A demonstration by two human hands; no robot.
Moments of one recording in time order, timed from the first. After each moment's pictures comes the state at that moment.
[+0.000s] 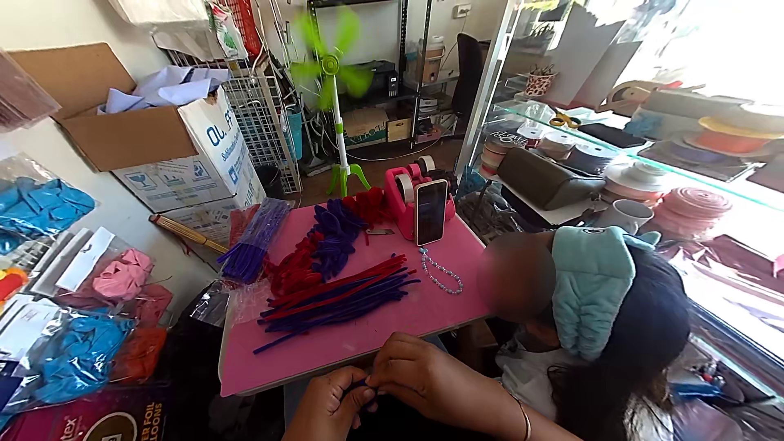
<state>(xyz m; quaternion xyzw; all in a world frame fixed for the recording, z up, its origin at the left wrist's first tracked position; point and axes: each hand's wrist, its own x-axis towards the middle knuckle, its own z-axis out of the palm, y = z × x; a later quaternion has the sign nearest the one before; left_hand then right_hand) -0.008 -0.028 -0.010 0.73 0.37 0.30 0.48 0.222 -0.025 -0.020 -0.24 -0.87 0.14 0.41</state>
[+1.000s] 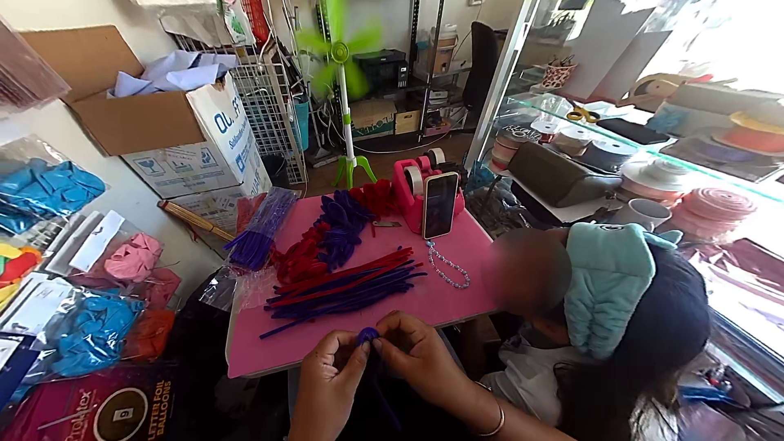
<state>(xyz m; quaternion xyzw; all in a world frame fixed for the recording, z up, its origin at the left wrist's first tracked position) 0.014 -0.023 -0.021 0.63 0.42 0.51 0.41 0.189 -0.027 -0.037 -0.34 -0.61 0.43 0.58</state>
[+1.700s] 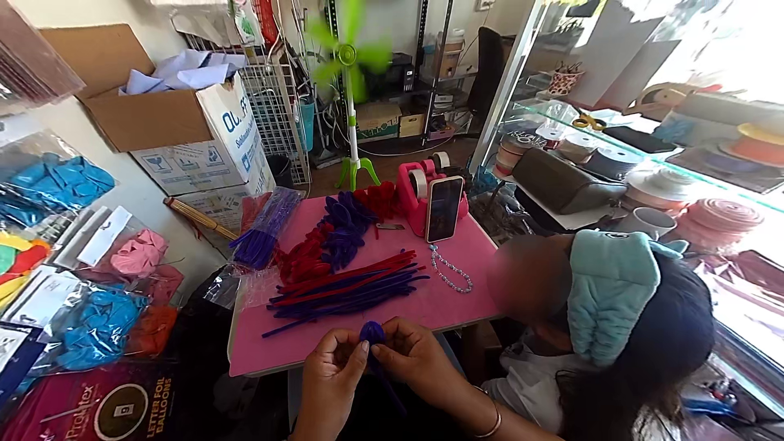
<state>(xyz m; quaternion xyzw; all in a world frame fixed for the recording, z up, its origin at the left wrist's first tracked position) 0.018 -0.021 -0.030 0.57 0.40 0.55 0.46 0.187 -0.027 -0.041 -0.36 -0.55 0.52 0.55</state>
